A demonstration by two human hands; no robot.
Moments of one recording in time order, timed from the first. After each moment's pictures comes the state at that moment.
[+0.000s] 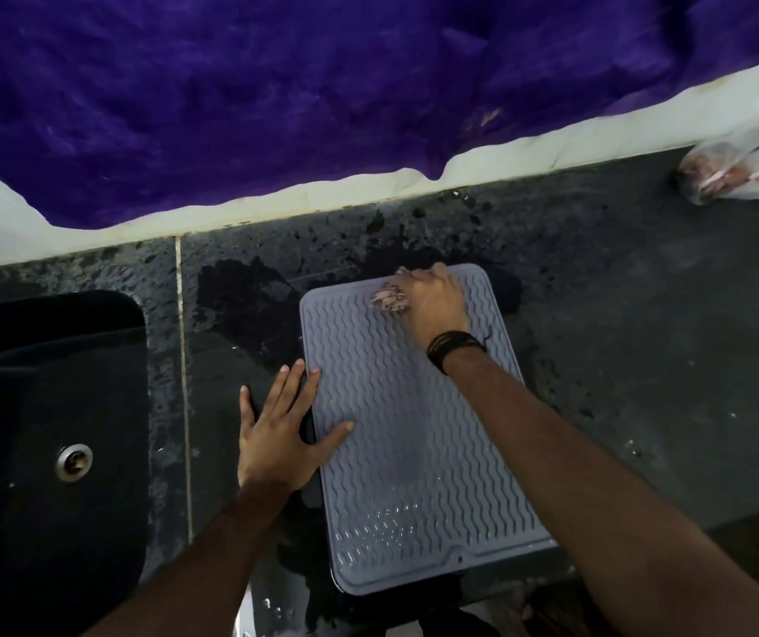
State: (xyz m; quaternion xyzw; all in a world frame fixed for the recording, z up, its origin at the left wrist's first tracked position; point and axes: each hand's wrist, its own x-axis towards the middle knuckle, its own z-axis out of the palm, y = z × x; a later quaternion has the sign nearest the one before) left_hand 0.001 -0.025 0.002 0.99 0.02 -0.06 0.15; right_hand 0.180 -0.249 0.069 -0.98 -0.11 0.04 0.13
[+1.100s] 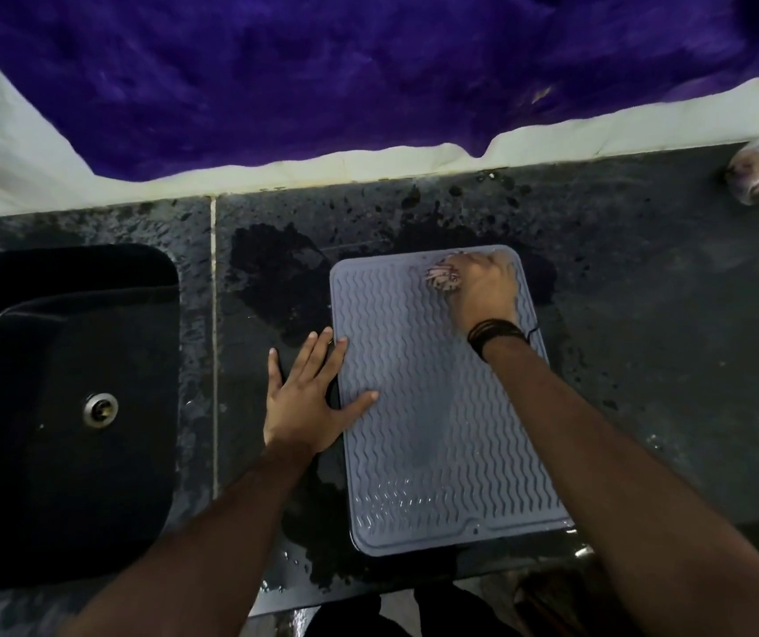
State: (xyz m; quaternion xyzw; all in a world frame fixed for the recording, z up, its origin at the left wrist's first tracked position) left_hand 0.000 -0.024 0.000 0.99 0.01 -0.04 0.16; right_hand 0.171 -0.260 0.064 -0.99 -0.03 0.02 0.11
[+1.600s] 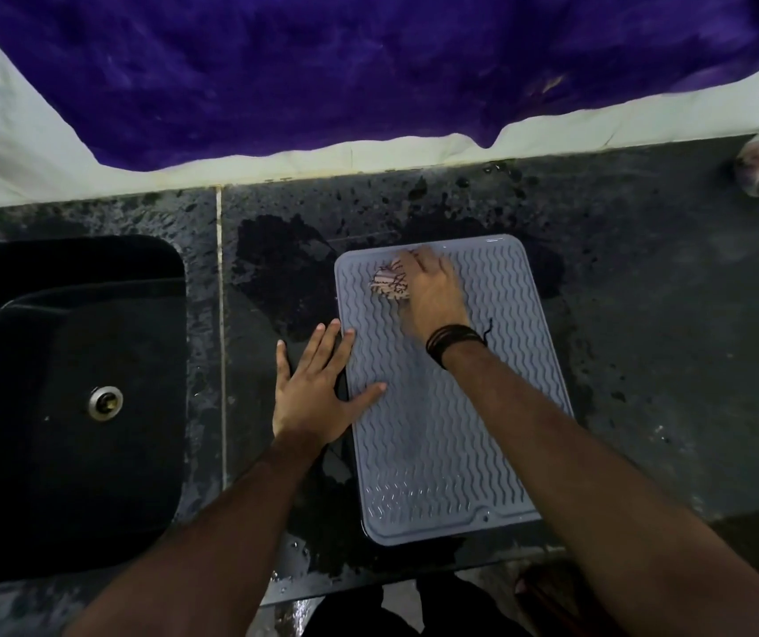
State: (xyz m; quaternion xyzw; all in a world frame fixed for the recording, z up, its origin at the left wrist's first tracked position) left_hand 0.000 -0.025 -0.004 0.99 0.00 -0.02 0.17; right_hand 0.146 -0.197 0.062 -0.98 -0.13 0.08 0.13
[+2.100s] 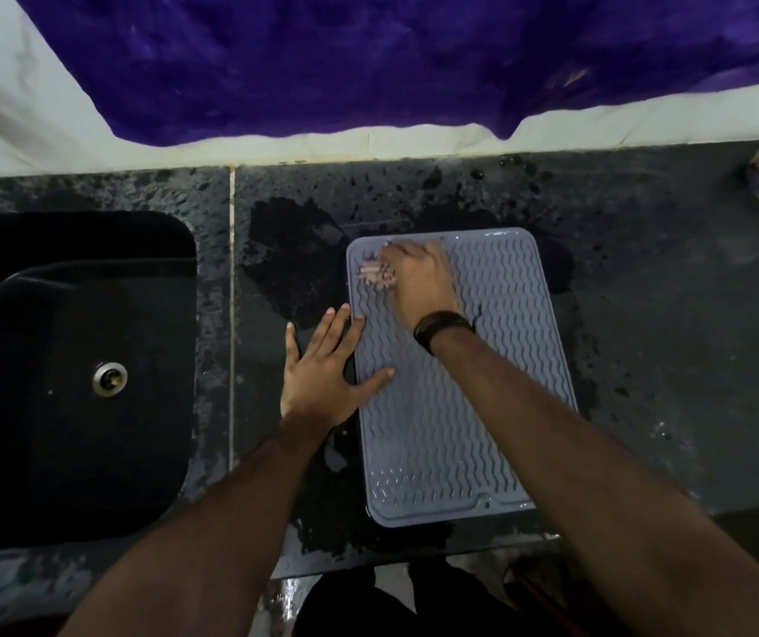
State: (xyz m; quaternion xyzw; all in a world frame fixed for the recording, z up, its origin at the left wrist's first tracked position) left_hand 0.000 -0.024 -0.009 0.99 0.00 -0.01 0.16; right_hand 0.140 -0.168 0.071 -0.97 -0.17 0.06 0.15
